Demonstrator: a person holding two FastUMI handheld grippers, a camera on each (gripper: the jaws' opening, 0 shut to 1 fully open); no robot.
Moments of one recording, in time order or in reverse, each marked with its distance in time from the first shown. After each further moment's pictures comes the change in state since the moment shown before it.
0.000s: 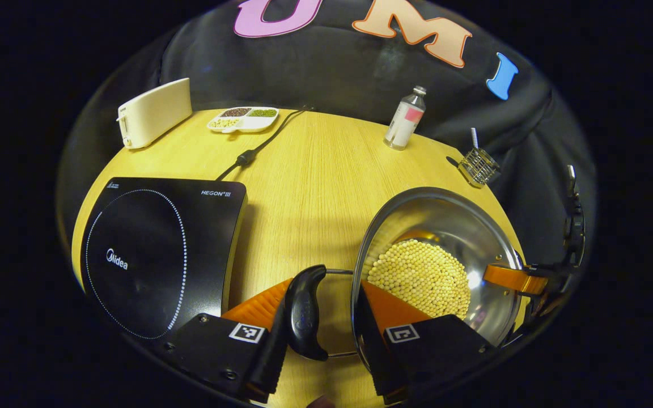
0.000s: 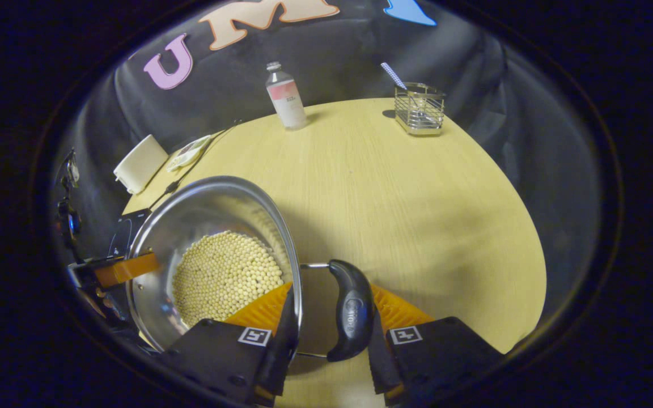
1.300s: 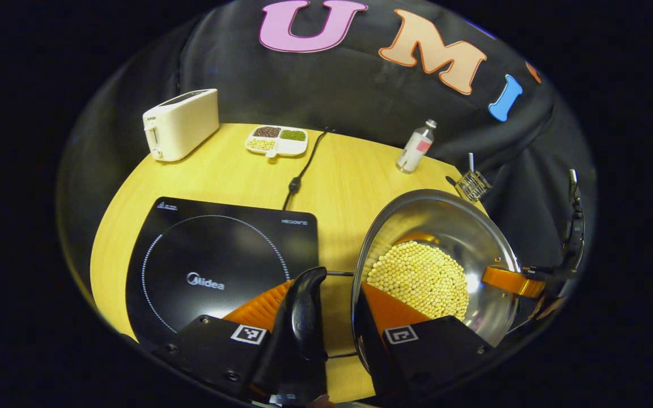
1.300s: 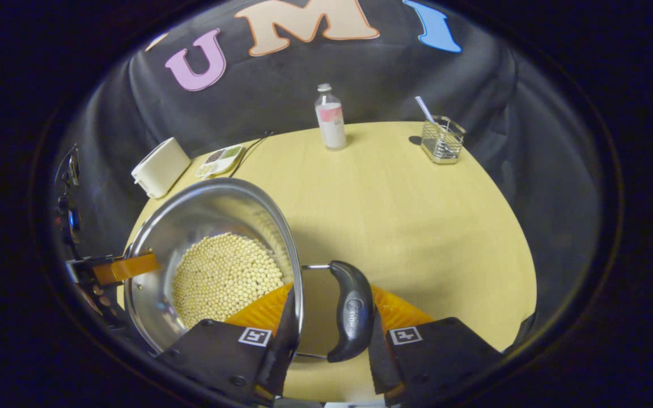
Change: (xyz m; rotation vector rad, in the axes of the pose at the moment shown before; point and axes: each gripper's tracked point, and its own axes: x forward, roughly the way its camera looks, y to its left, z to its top) left arm -0.089 0.083 0.044 -0.011 -0.015 -0.034; right arm -0.073 0.116 0.017 -0.010 -0.042 -0.023
